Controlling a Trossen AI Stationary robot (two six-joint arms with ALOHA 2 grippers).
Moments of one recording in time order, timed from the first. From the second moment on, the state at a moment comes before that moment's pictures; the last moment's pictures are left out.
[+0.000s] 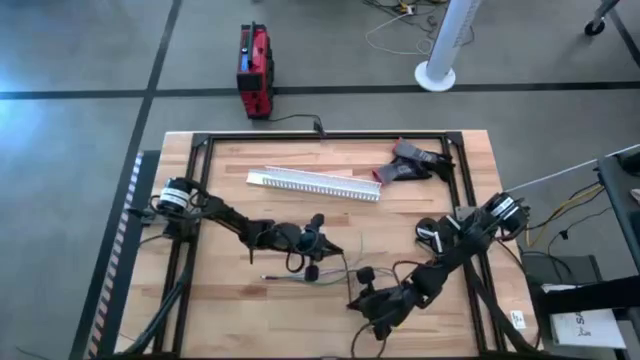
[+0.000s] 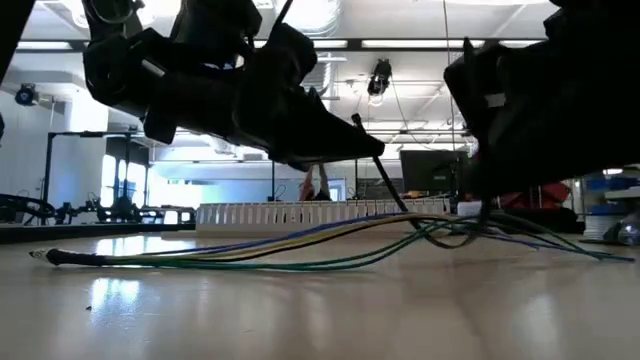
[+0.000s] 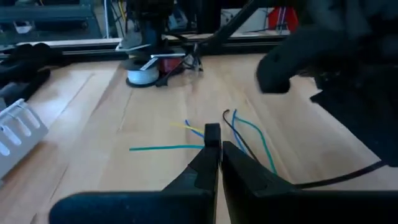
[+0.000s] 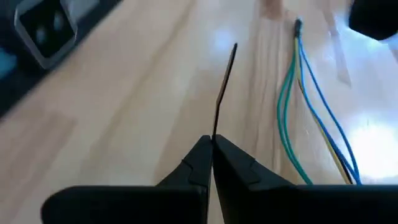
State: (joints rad) left arm -0.20 1.91 0.77 0.92 -0.09 -0.02; right arm 0.66 1.93 0.85 0.40 0.42 0.13
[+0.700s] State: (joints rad) left arm -0.31 1.91 0.77 0.93 -0.21 0.08; right arm 0.39 1.95 0.70 0.78 0.00 0.71
